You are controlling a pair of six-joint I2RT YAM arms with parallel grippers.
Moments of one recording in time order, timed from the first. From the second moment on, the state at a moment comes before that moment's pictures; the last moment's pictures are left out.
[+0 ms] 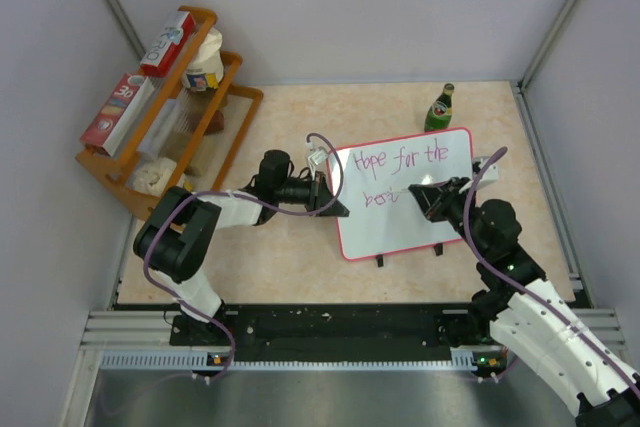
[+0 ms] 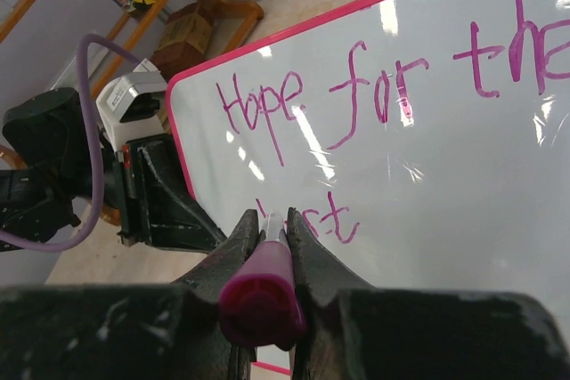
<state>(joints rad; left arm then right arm) -0.49 1.71 0.76 0.52 1.00 -0.45 0.47 0.55 0.42 0.06 -0.01 0.57</state>
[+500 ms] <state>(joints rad) -0.49 1.70 0.76 0.49 0.98 -0.44 0.47 0.54 0.40 -0.01 -0.06 0.64</state>
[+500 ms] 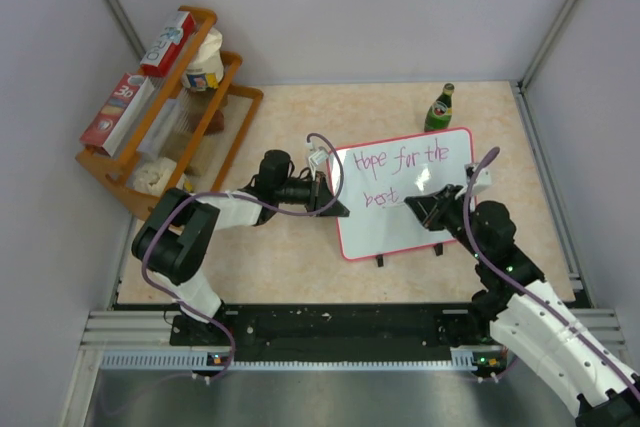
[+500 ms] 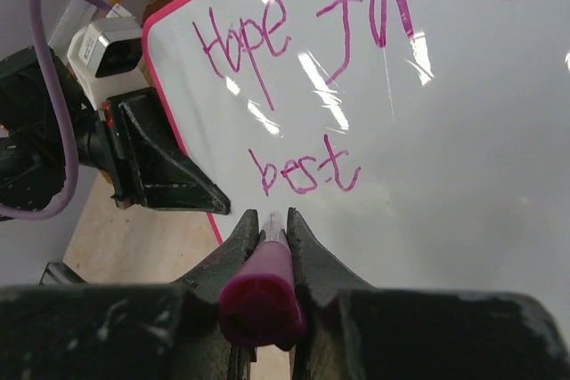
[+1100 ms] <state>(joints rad) -0.50 1.67 0.75 0.46 0.95 -0.41 0.47 0.37 0.25 -0.23 -0.27 0.88</state>
